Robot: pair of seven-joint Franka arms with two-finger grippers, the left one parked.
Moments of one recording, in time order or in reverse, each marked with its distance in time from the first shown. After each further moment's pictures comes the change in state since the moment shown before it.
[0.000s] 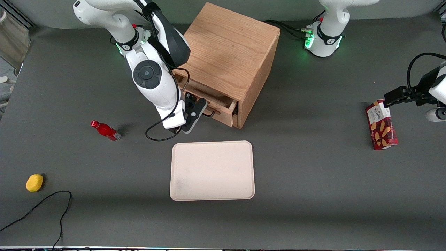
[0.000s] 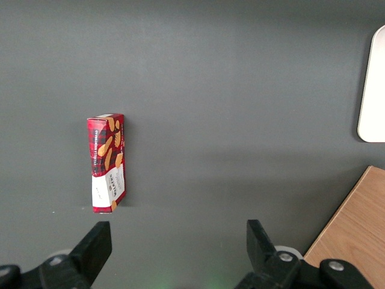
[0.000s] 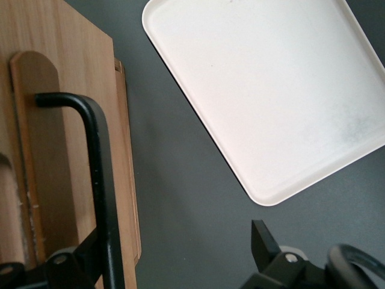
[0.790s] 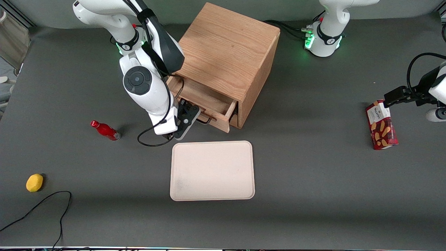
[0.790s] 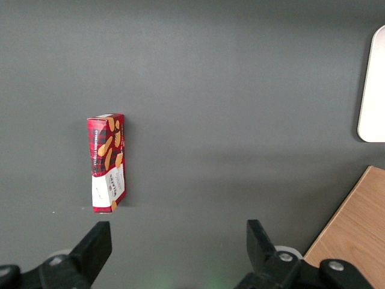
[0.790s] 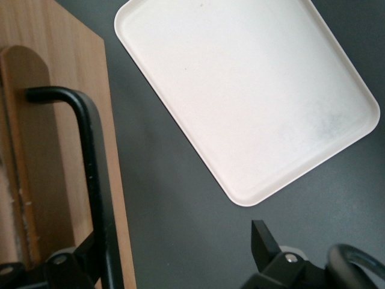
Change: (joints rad) arm -0.041 0.017 0.000 0.003 -0.004 0.046 -0.001
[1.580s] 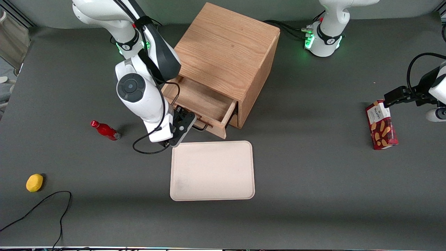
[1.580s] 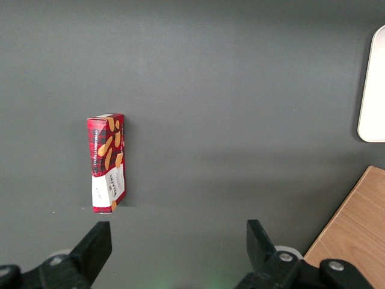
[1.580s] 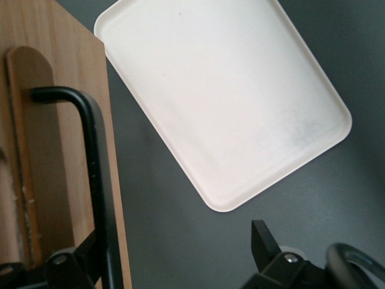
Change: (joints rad) arm -0.047 0.031 0.000 0.048 -0.001 0.009 -0.059
